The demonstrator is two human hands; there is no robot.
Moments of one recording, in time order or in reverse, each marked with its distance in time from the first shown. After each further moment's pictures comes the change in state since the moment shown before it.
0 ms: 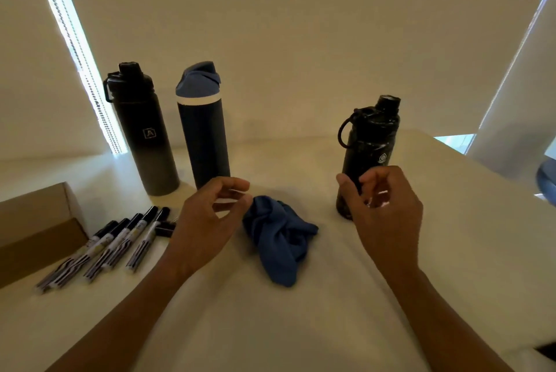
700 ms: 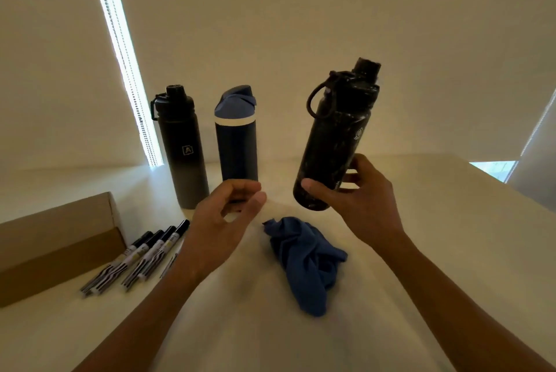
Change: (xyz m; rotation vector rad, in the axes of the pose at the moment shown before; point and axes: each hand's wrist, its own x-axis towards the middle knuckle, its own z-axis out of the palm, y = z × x) left_hand 0.009 0.009 -0.028 -0.034 0.079 -0.015; right_hand 0.041 -0.048 0.056 0.183 -0.454 0.170
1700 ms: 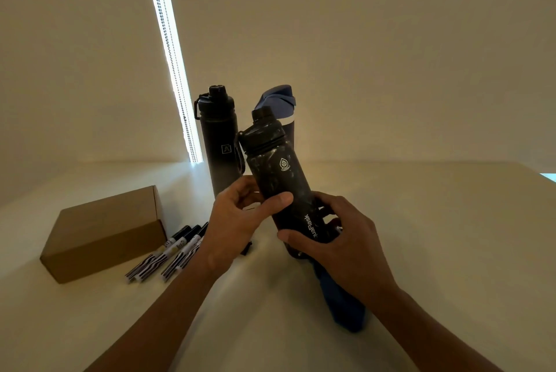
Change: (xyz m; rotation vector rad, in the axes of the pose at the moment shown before) left_hand 0.005 0.000 -0.021 -0.234 0.077 -0.126; right_hand -0.040 0.001 0.069 0.025 -0.228 -0.230
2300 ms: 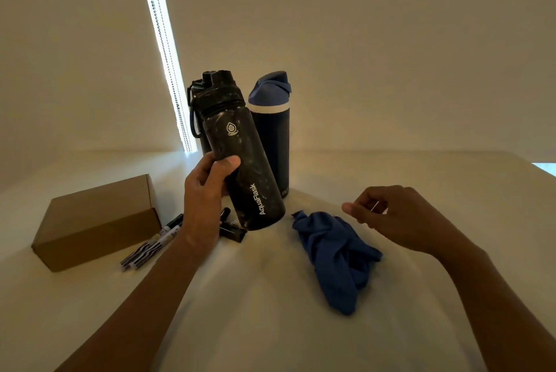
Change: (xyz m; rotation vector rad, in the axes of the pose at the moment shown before) left_hand 0.011 -0.002 -0.017 -0.231 0.237 0.001; right_hand 0.029 0.051 -0.087 -0.466 -0.303 0.221
